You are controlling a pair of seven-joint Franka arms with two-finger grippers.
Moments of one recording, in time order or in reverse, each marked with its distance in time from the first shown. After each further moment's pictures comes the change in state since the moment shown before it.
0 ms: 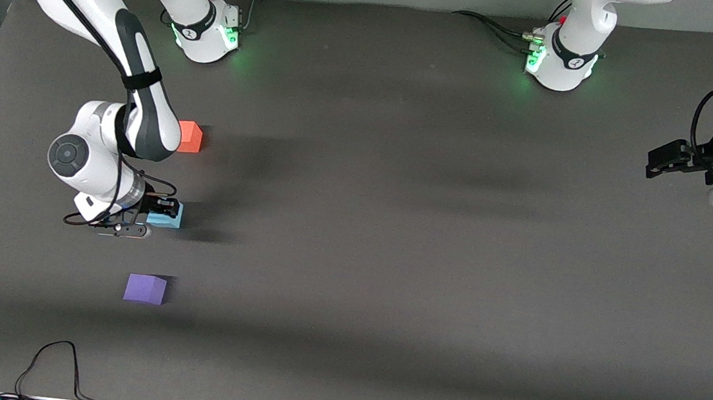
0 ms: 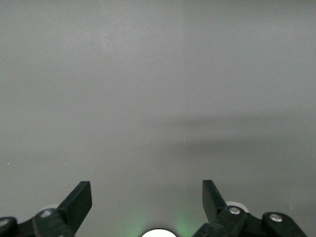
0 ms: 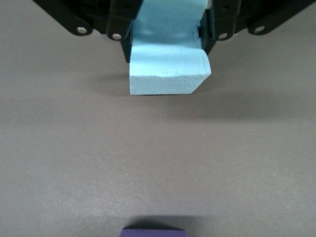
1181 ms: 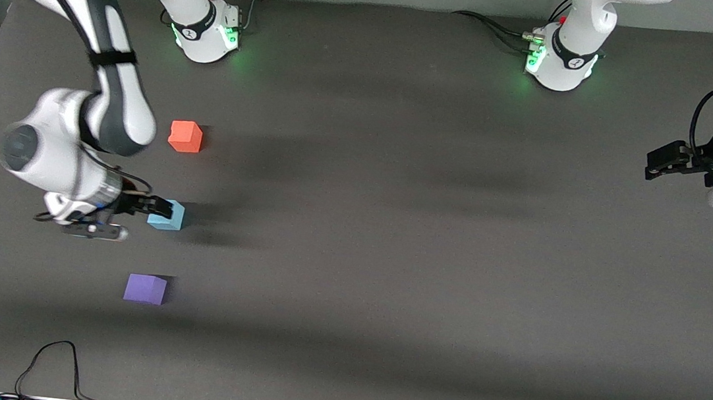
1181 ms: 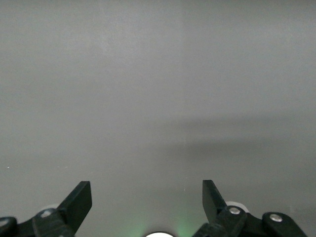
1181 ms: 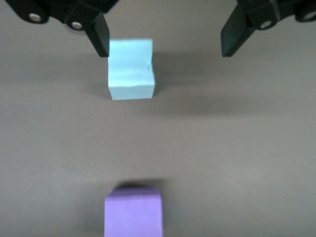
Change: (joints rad) left arm -0.003 0.001 -0.001 0.001 0.000 0.014 0.002; right arm -0.008 -0.141 -0.028 0.175 0.063 -0.300 -0.015
